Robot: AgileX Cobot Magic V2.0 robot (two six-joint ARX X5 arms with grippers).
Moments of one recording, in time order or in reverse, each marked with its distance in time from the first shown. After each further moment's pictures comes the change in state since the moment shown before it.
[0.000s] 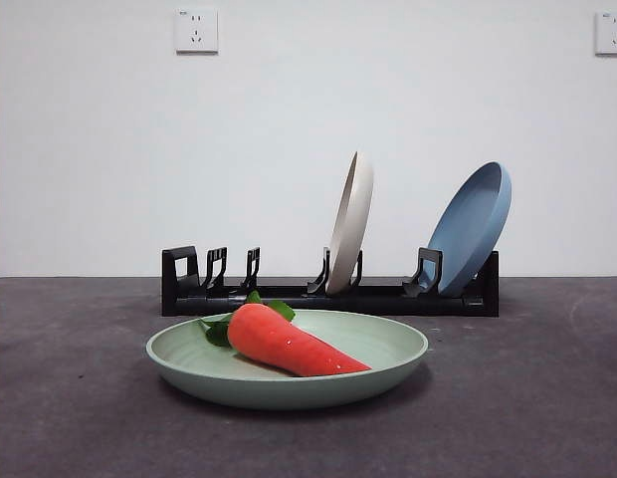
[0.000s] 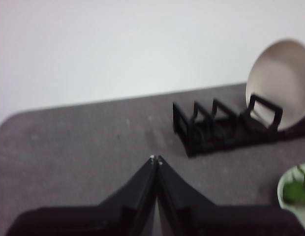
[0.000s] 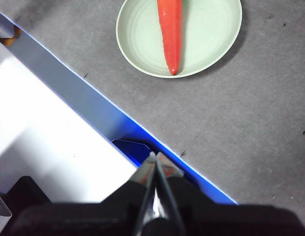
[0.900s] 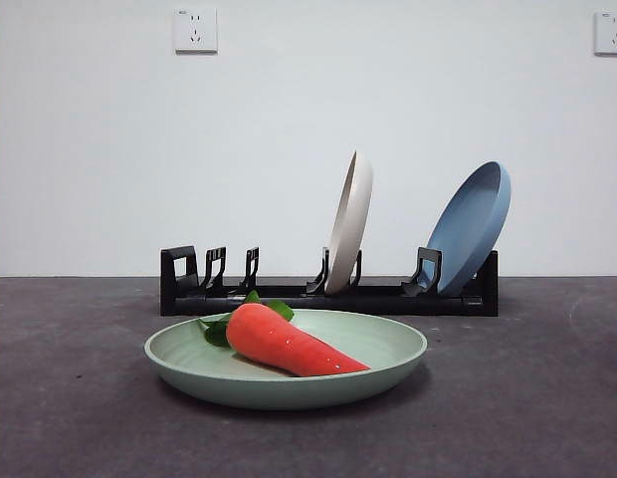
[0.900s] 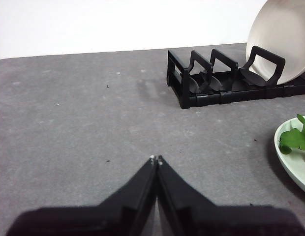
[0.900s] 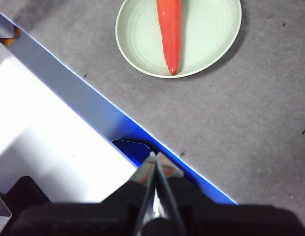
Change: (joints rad) left arm 0.000 -0.132 -0.145 -0.104 0.007 -0.035; right arm 0.000 0.000 0.000 0.000 0.000 0.000
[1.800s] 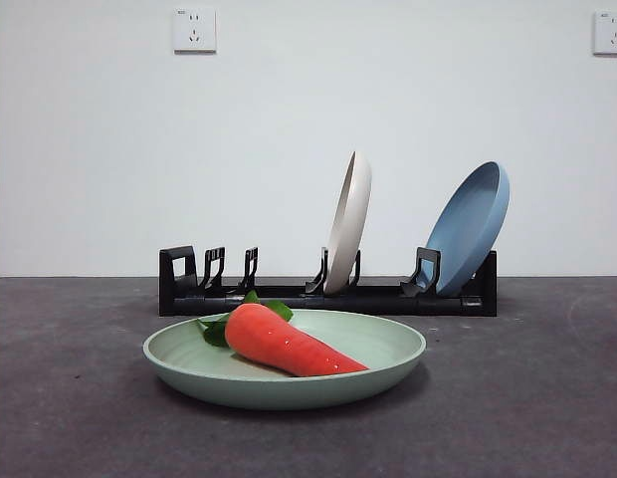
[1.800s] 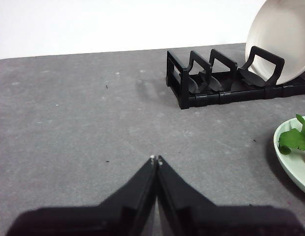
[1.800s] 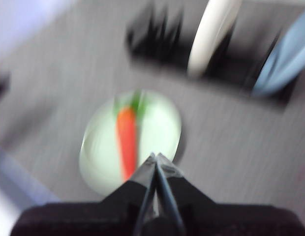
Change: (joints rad) left arm 0.000 0.000 0.000 0.000 0.000 0.000; right arm -0.335 -0.173 -0.071 0.373 -0.041 -0.093
